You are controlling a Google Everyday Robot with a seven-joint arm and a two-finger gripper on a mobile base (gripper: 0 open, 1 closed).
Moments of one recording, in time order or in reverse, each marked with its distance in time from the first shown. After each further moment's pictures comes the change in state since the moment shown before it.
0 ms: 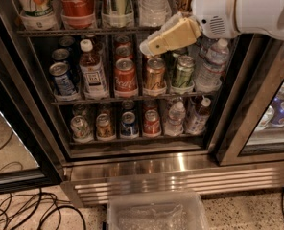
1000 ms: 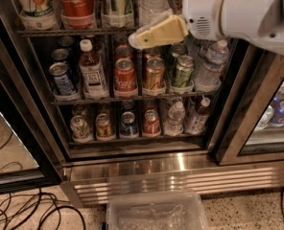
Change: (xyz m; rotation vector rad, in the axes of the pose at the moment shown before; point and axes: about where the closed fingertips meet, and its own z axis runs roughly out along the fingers) arm -0.011 -0.006 0.013 0.093 -0.053 0.056
